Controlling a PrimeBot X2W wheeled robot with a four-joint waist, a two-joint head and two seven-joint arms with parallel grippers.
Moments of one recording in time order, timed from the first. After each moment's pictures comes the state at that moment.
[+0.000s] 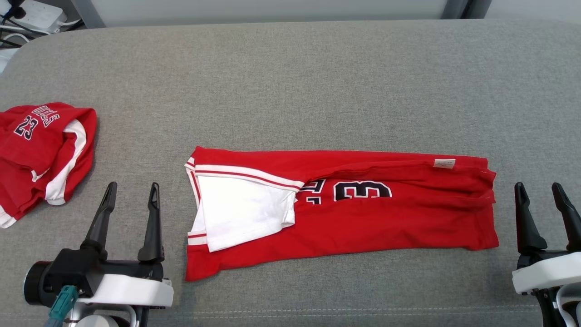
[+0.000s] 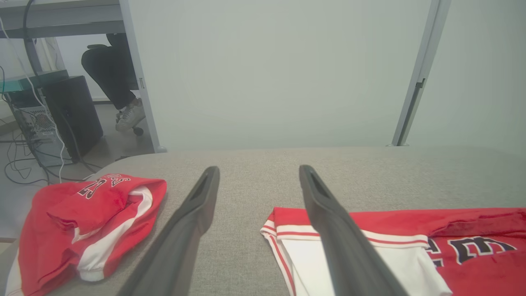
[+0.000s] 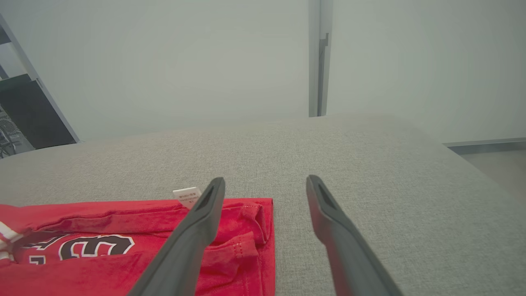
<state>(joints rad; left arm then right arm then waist) -0.05 0.29 -0.23 -0.04 -0.38 0.22 -0.25 -0.11 -0.22 -0.04 0.21 0.36 0.13 -0.21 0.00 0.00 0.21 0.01</state>
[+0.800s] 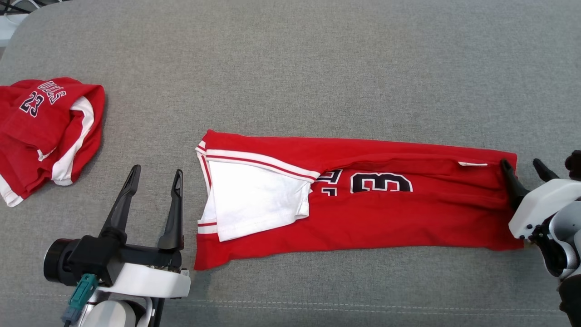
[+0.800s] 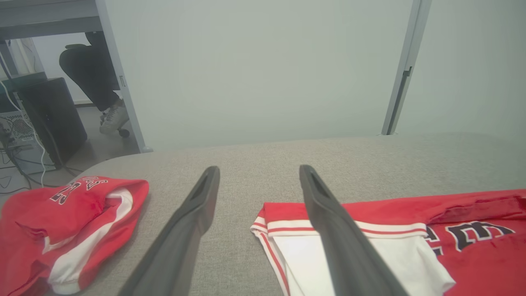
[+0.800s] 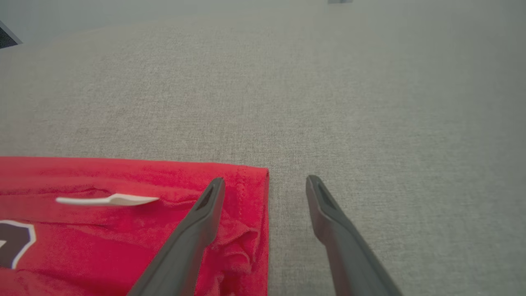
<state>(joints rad) -0.10 0.19 -0.18 -0.01 -0.25 0.08 -0.25 -0.50 -0.32 0.12 0.67 0.45 0.13 0.04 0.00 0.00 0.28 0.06</state>
